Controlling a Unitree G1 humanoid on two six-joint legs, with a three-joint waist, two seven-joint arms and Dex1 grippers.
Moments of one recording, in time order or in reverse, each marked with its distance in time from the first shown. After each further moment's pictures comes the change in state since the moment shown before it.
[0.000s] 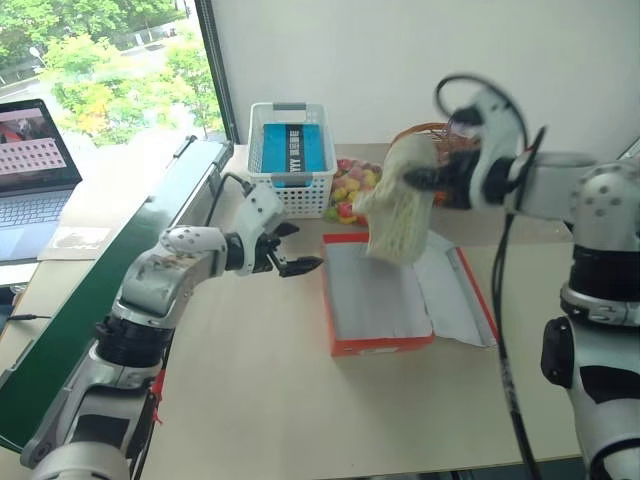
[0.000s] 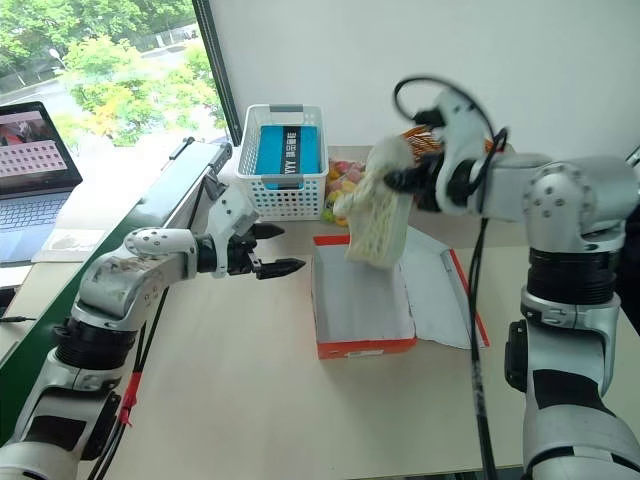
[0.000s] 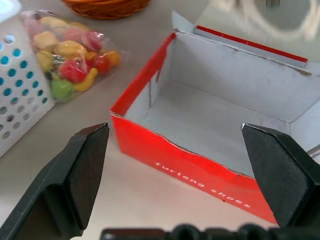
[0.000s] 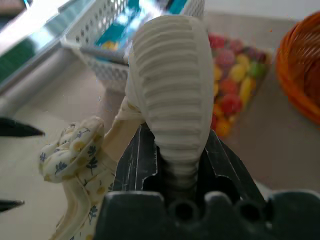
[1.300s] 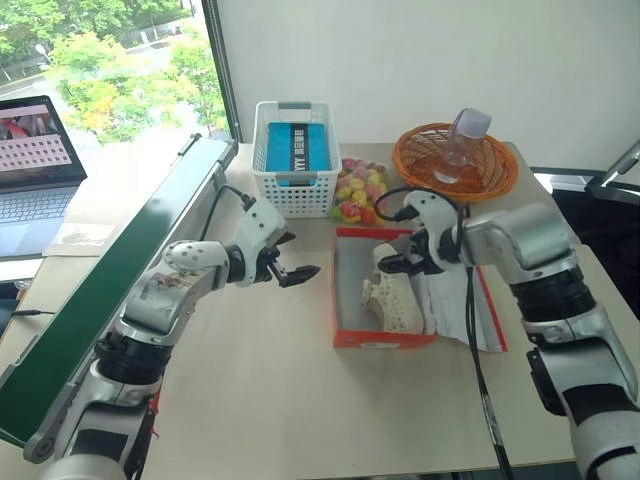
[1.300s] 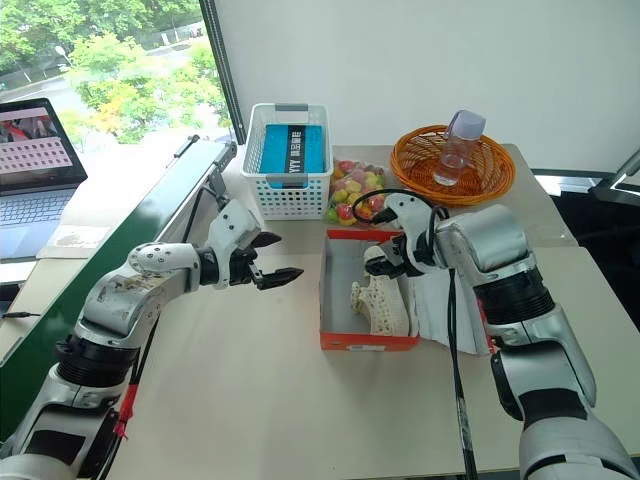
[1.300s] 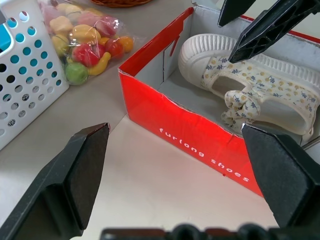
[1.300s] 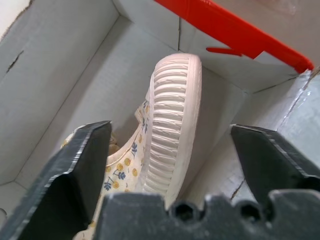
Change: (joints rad) left arm 0.058 -0.003 -0.001 -0.045 0.040 -0.035 0.057; right arm 0.100 0.032 0.238 0.042 -0.351 -0.033 0.242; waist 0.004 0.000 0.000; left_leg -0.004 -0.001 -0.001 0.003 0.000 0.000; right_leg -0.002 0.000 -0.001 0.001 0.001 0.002
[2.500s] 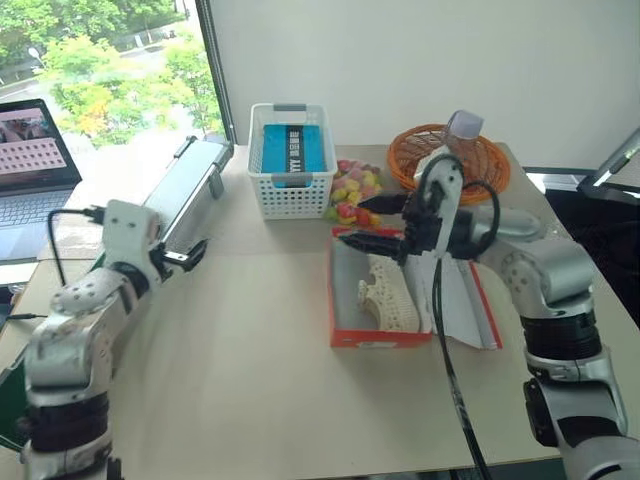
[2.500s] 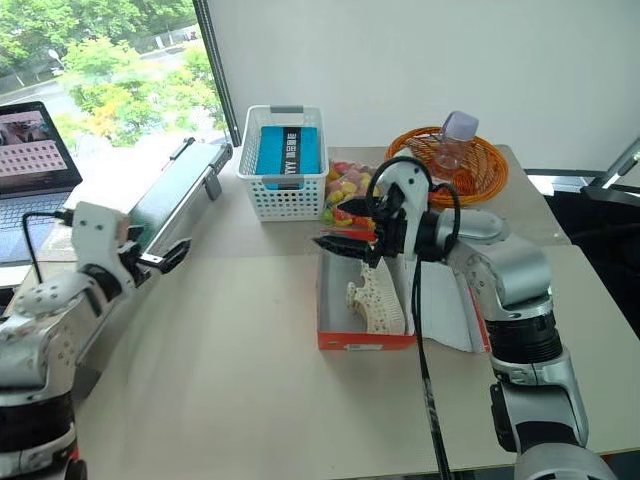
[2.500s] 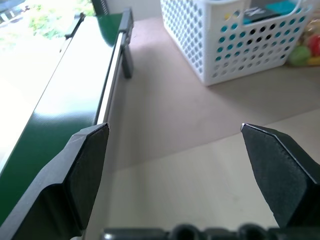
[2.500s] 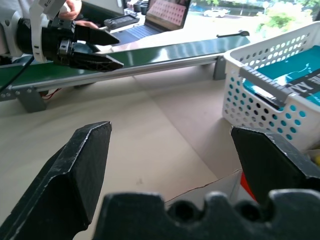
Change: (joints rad) left arm 0.383 0.021 0.526 -0.213 0.027 0.105 0.409; right arm 0.217 0.057 -0.127 -0.192 0.096 -0.721 0.455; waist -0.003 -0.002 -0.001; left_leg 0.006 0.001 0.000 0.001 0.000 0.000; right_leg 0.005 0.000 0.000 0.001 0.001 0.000
